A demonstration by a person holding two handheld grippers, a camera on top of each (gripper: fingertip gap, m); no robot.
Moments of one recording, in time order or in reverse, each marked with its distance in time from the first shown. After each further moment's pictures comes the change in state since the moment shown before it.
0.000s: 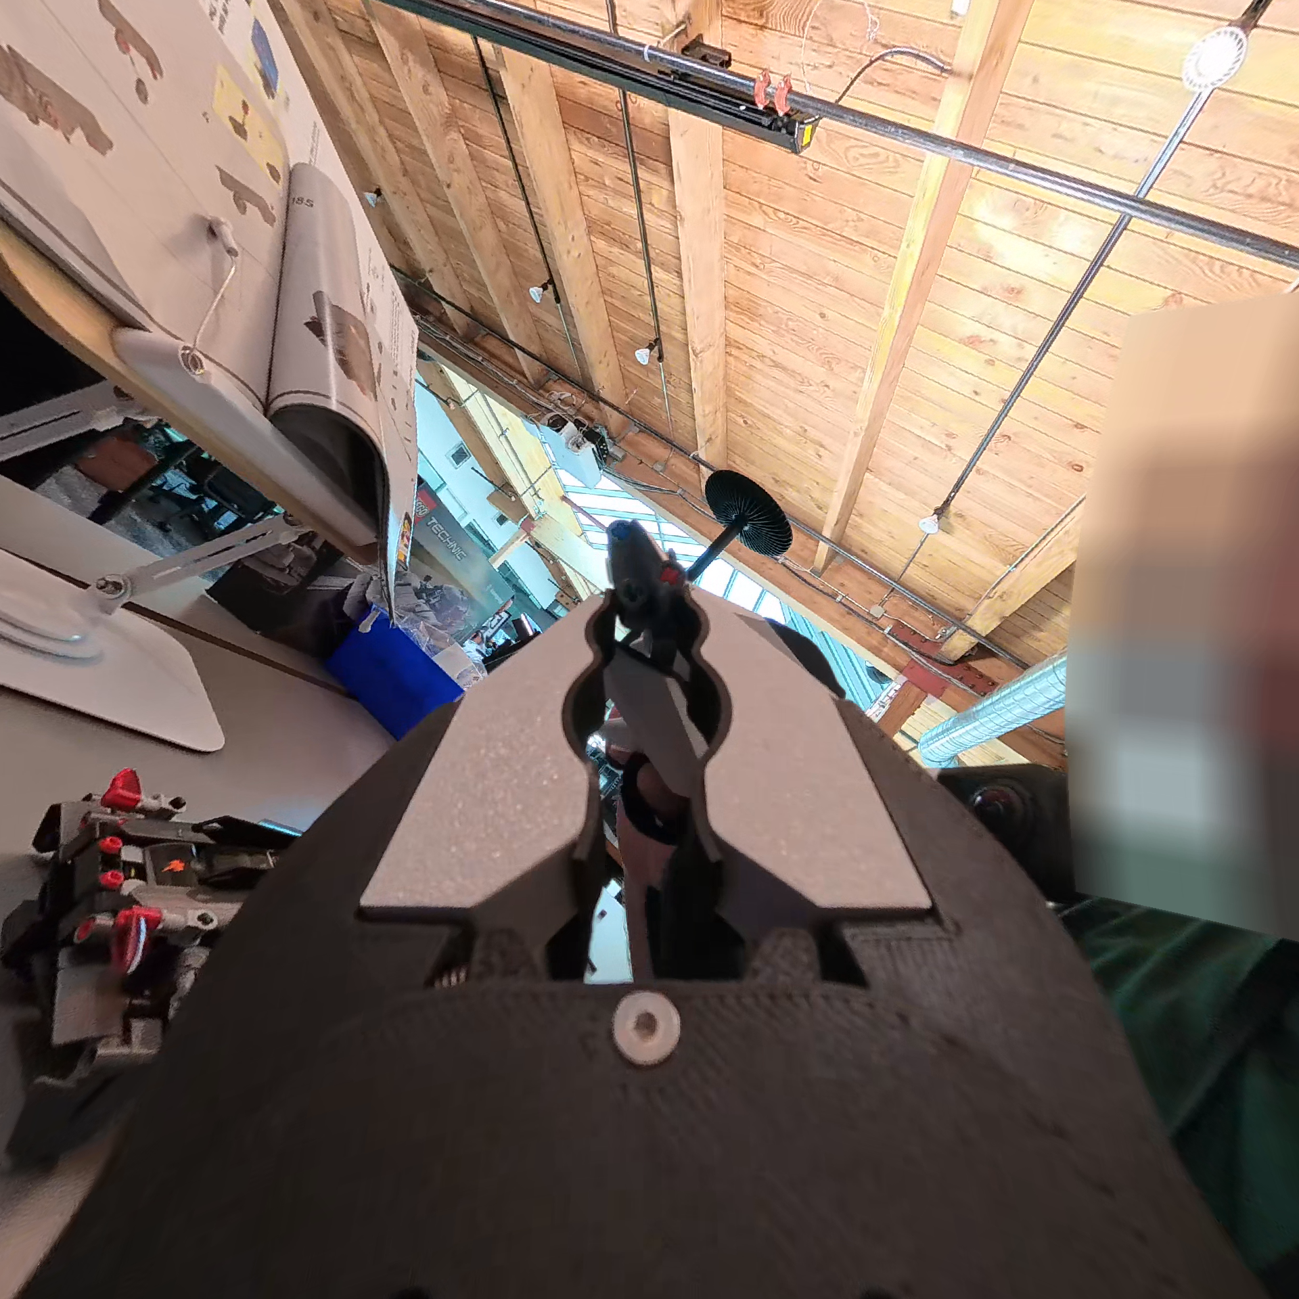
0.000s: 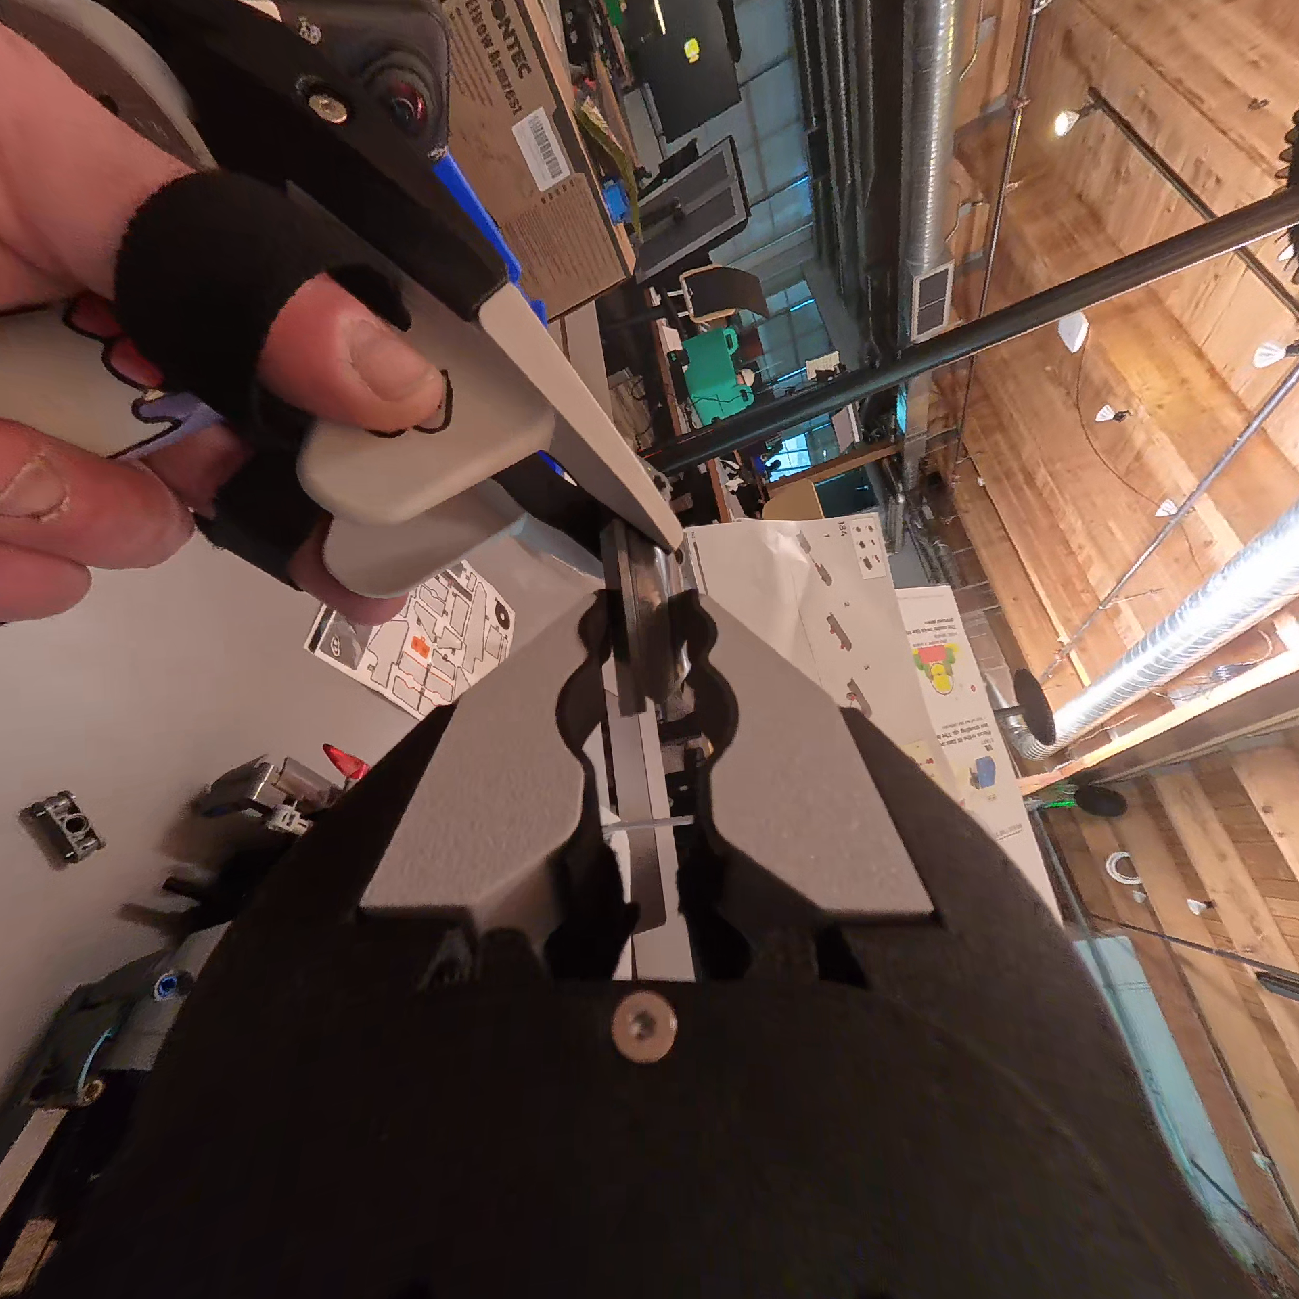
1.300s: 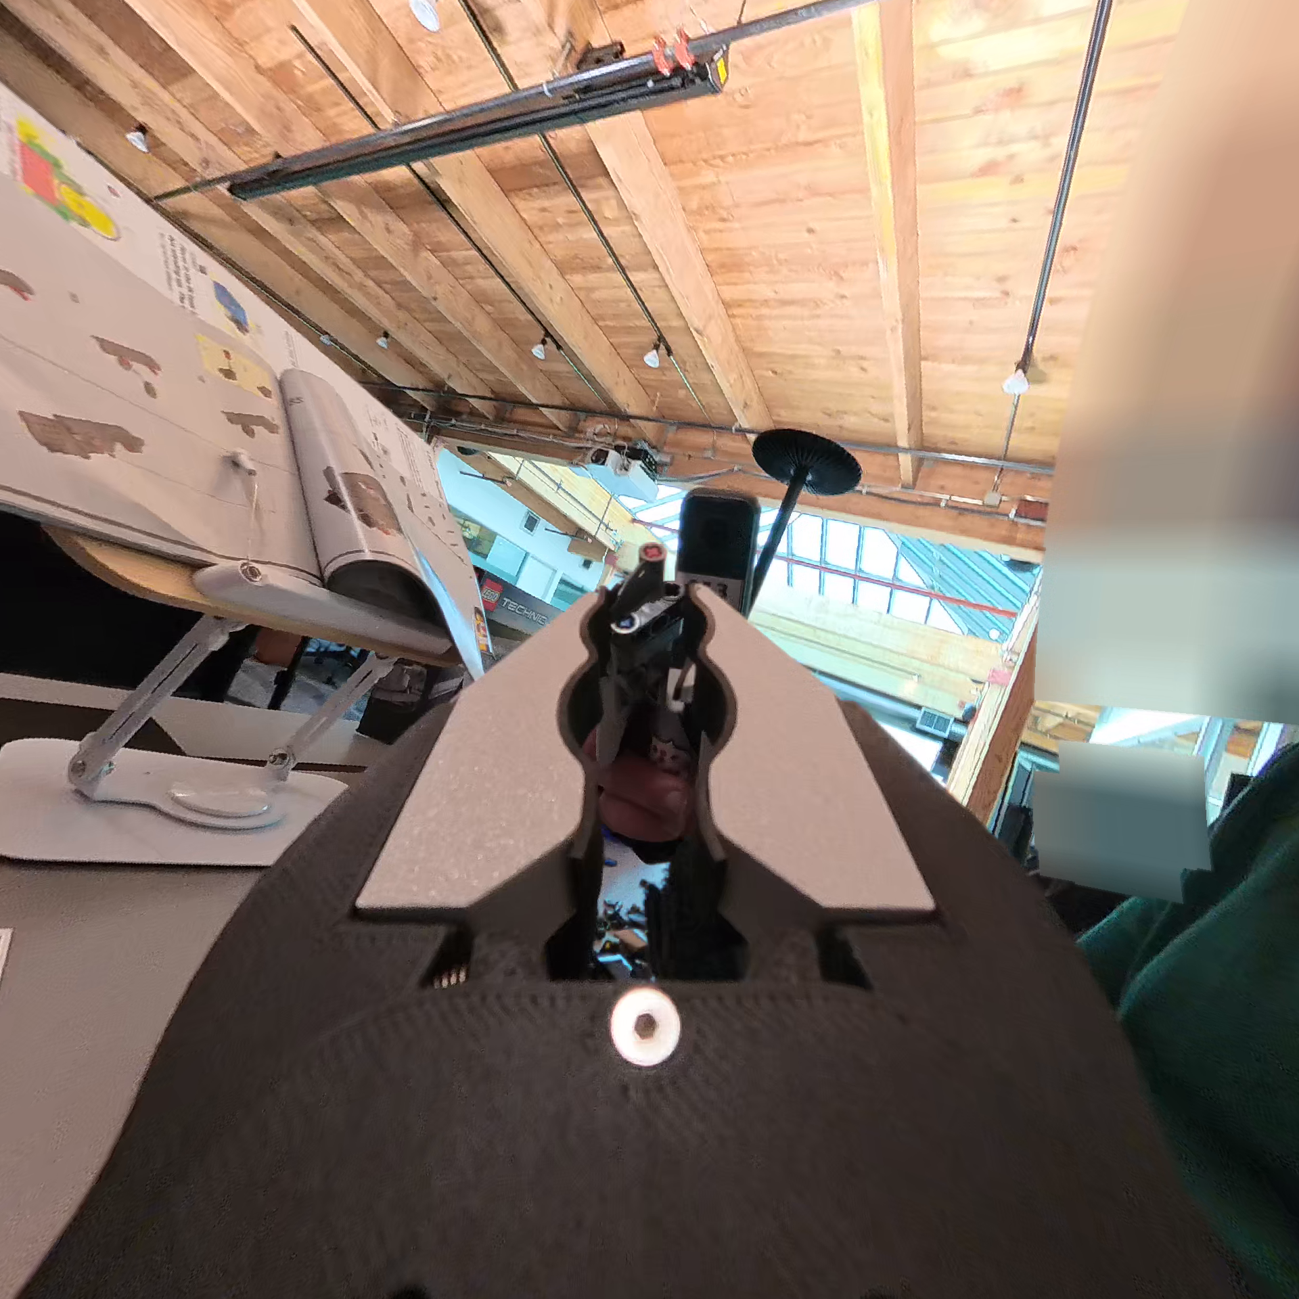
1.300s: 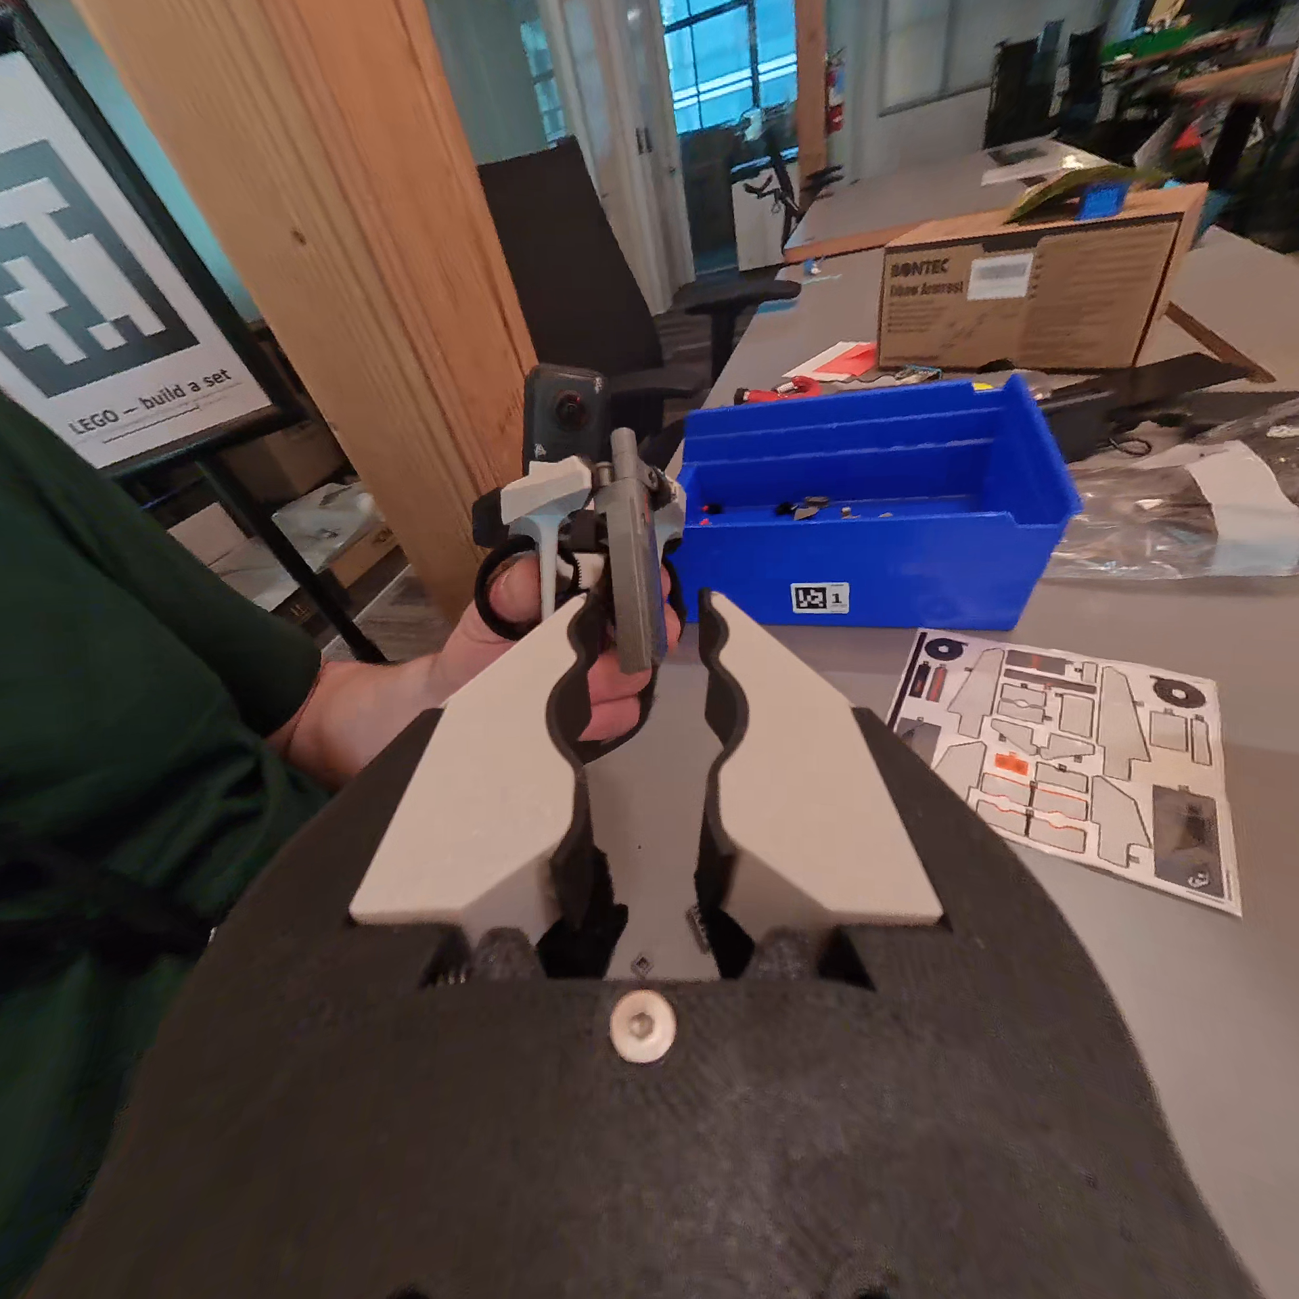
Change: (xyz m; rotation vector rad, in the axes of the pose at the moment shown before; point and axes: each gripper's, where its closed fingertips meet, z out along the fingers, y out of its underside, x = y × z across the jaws) left arm 0.016 -0.008 -0.001 0.002 0.016 0.422; right arm -0.005 -0.003 -0.021 0.390 -0.878 1.169
